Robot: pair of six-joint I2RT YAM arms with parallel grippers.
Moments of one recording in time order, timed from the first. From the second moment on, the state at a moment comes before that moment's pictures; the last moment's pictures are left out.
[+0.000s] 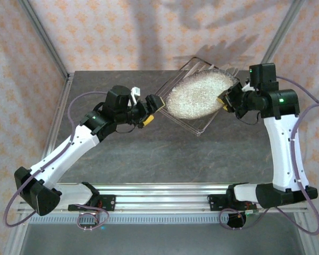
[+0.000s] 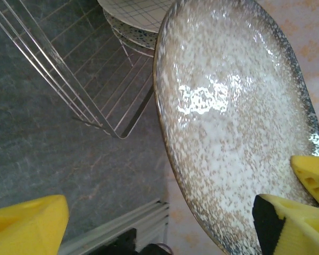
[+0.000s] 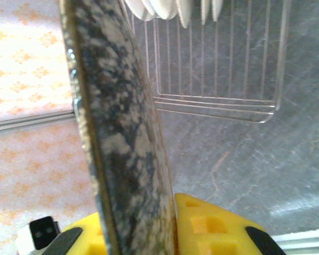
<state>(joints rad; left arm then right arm) -0.55 1.26 1.24 -0.47 0.37 -1.22 0.14 1.31 1.81 -1.33 -0.35 1.03</state>
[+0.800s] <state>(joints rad) -0.45 1.32 1.19 -0.18 0.48 -1.46 0.22 1.46 1.75 -1.02 -0.50 1.13</state>
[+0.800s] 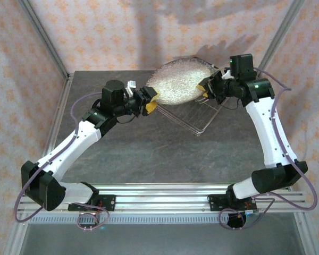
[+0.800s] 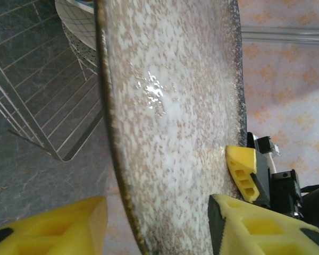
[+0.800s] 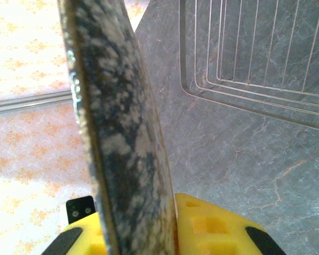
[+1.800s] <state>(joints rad) -0.43 1.33 1.14 -0.06 0.47 -1.61 0.24 1.47 1.71 -0.89 -0.53 1.15</state>
